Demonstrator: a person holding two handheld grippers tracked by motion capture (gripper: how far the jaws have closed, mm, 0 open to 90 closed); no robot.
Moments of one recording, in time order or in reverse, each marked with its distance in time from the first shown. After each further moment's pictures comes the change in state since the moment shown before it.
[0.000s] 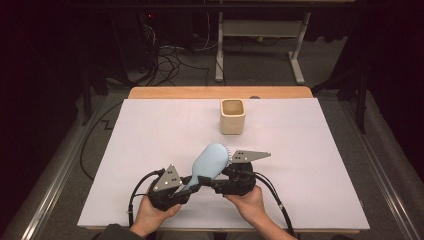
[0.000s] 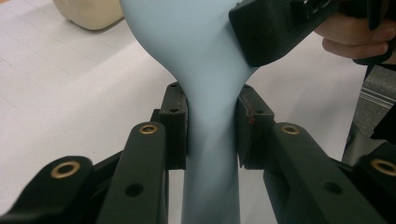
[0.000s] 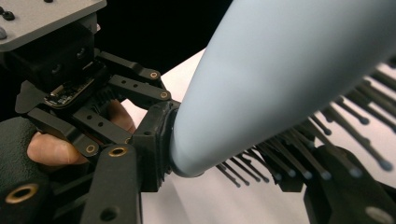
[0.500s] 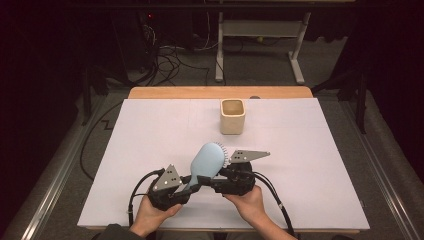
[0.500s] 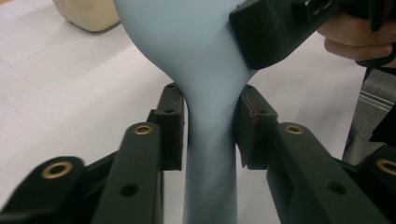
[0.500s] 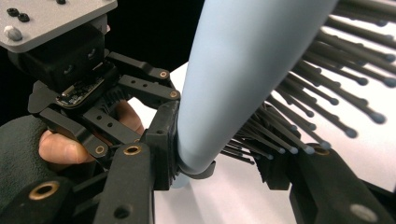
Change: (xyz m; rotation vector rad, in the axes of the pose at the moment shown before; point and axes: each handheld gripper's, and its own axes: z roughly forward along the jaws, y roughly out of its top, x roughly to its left) left arm 0.001 -0.001 0.000 -0.015 0.002 -0.009; right arm 0.002 0.002 0.001 0.006 0.022 0.001
